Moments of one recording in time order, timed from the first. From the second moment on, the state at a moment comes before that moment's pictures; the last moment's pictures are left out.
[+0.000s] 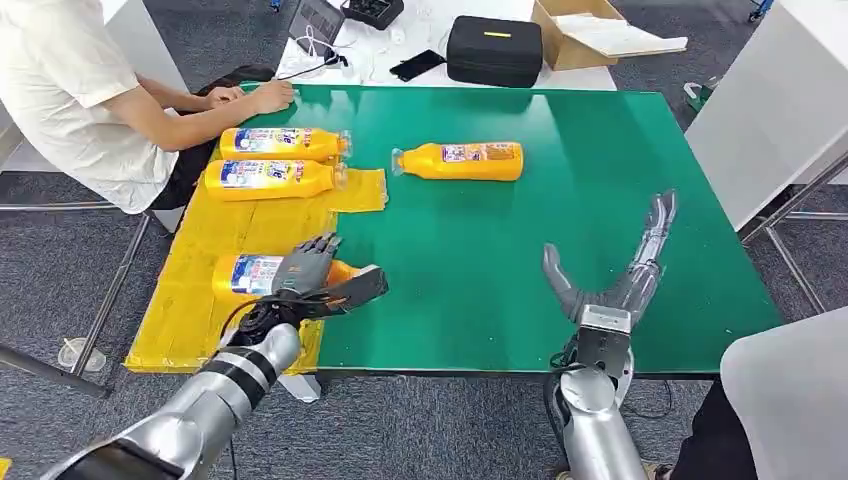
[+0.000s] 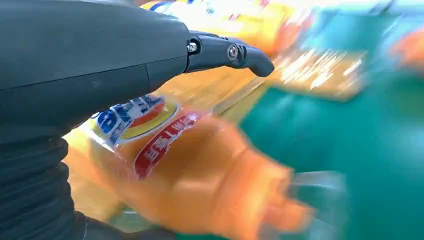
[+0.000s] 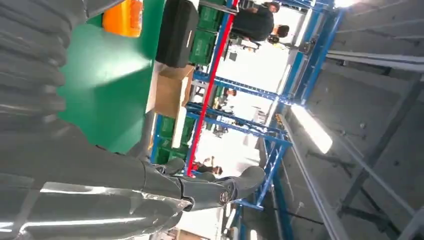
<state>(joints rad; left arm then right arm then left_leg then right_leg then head) -0.63 -0.18 -0.50 -0.45 -0.95 0.17 -0.21 -0.13 0.08 0.15 -1.48 0.22 -0.70 -0.70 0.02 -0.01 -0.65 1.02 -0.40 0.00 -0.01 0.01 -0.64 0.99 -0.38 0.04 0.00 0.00</state>
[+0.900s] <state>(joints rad) -0.17 -0.14 -0.63 -1.24 -0.51 0.37 -0.40 -0.05 0.06 0.14 -1.36 0.48 -0.32 -0.56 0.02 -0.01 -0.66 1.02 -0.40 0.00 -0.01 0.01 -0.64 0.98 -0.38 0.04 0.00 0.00</state>
